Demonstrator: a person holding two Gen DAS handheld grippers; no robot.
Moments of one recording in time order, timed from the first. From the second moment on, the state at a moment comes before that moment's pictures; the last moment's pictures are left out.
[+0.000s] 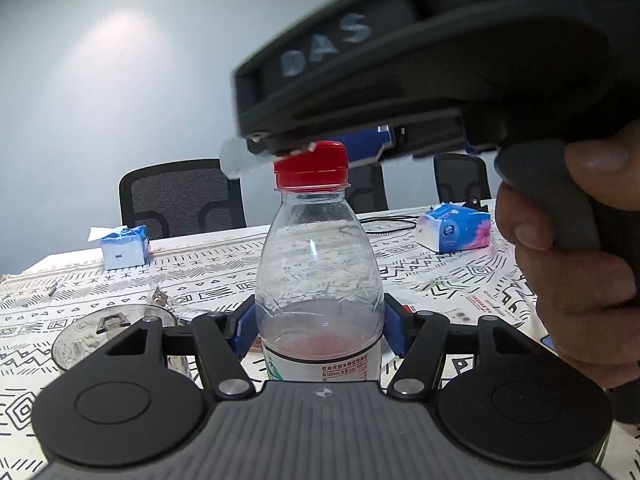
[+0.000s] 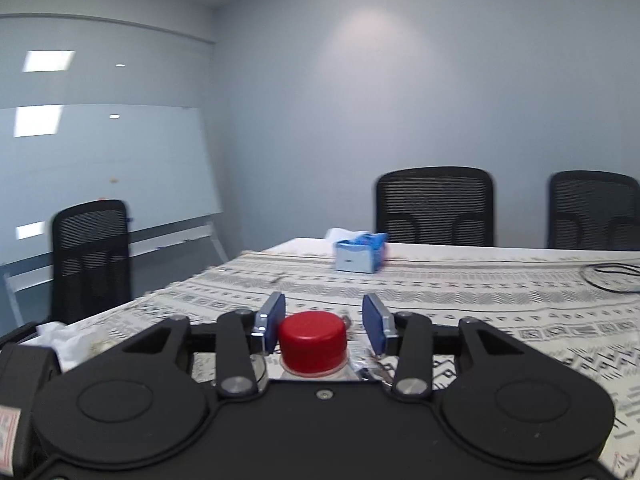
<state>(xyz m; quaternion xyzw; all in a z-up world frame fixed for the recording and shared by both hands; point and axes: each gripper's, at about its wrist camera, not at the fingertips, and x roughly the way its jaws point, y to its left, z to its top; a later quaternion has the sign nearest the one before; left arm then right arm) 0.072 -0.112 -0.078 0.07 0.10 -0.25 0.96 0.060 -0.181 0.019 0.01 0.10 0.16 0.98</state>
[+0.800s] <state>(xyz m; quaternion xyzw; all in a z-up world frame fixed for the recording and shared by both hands) 0.072 -0.110 -0.076 0.07 0.10 -0.25 0.96 0.065 -0.198 0.015 0.03 0.12 0.21 0.97</state>
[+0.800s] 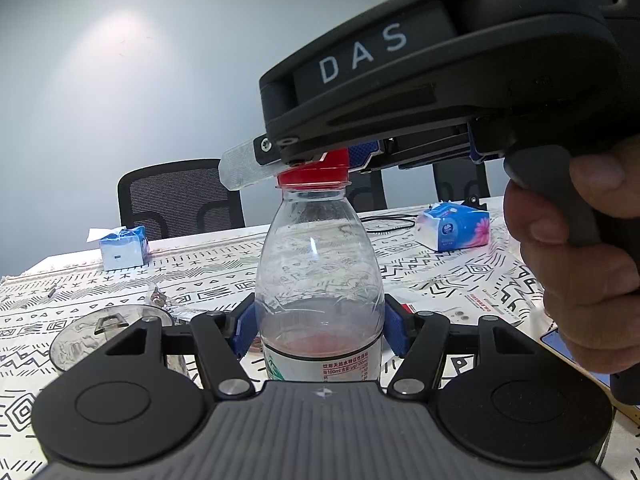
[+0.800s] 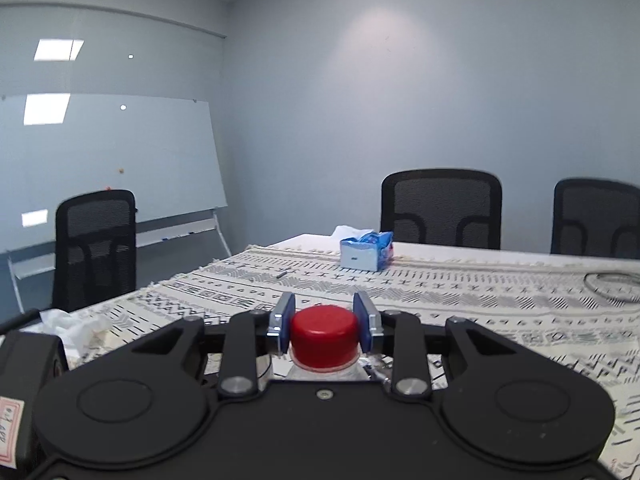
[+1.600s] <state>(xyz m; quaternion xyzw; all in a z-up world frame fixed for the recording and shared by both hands) 0.075 -0.116 -0.077 0.08 0.10 -0.25 0.96 0.052 -0.167 0.010 -0.04 0.09 0.15 0.98</state>
